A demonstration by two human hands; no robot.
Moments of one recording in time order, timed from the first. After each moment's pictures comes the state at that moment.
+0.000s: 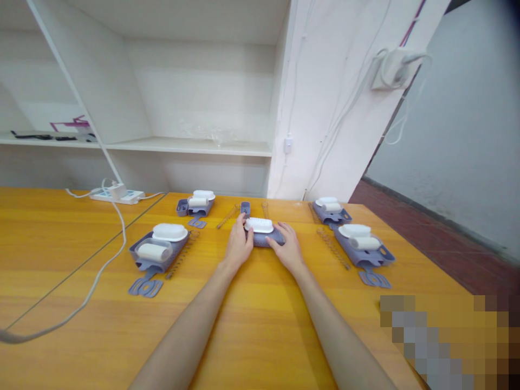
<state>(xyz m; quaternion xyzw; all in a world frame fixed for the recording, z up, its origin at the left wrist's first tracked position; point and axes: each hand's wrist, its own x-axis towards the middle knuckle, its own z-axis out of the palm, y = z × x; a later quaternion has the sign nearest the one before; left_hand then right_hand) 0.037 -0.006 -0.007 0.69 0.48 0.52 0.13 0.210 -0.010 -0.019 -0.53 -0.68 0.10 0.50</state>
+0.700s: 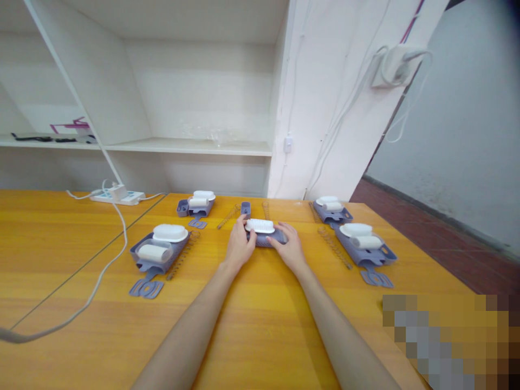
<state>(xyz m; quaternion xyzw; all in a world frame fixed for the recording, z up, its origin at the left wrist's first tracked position) 0.039 -0.008 -0.004 0.70 0.50 0.50 0.10 0.212 -0.008 -0.019 -0.52 -0.66 0.12 0.53</state>
